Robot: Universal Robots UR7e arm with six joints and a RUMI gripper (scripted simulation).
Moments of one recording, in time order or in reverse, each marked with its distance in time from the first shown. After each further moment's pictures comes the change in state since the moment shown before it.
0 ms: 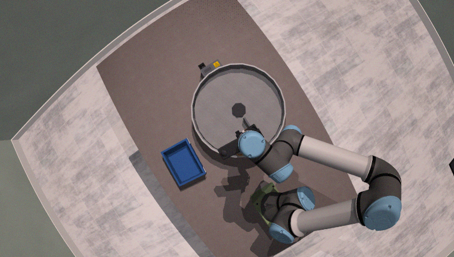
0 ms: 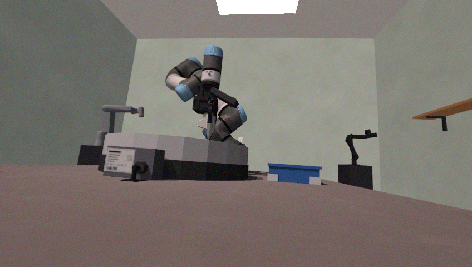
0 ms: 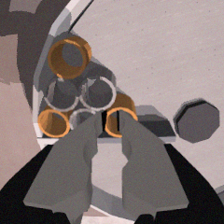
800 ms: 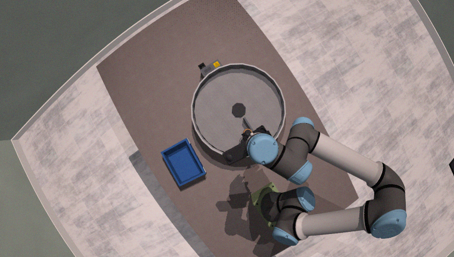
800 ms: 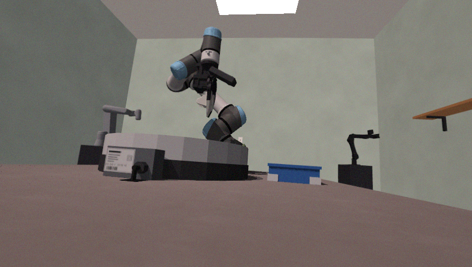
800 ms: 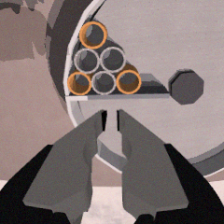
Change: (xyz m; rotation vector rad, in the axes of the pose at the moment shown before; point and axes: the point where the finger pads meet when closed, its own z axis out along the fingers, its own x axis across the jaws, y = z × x) arm -0.015 0.016 -0.093 0.001 0.002 0.000
